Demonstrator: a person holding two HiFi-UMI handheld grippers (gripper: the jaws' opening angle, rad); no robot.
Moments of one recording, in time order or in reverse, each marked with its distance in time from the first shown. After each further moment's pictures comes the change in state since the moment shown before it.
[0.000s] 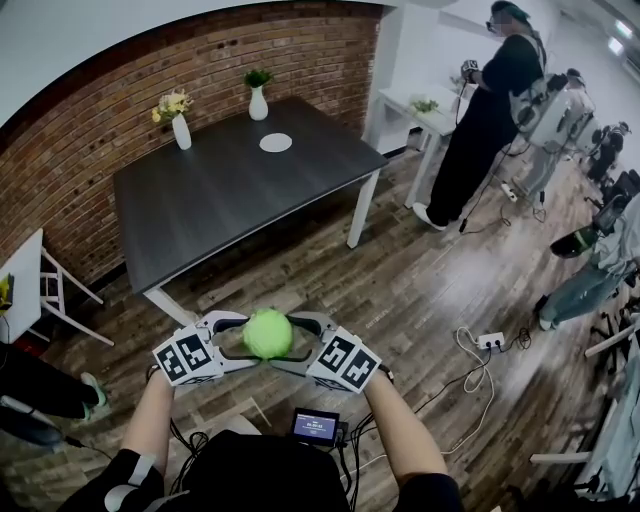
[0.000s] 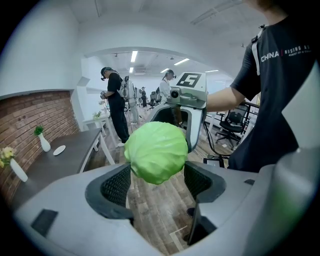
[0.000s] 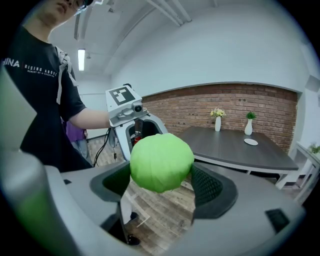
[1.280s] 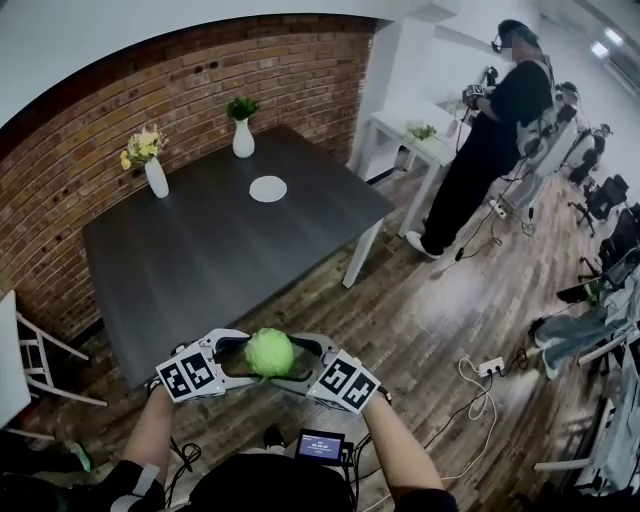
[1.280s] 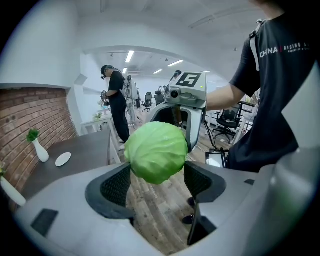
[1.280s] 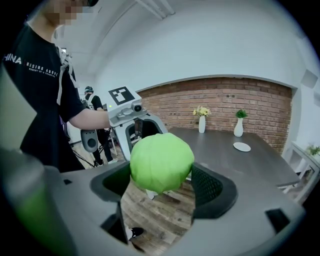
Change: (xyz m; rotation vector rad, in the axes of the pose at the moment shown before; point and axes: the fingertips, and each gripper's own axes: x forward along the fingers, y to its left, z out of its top) left arm 0.009 0.258 -0.030 0.065 -0.023 -0.102; right arm 0.122 -0.219 0.063 0.064 0.010 -0.103
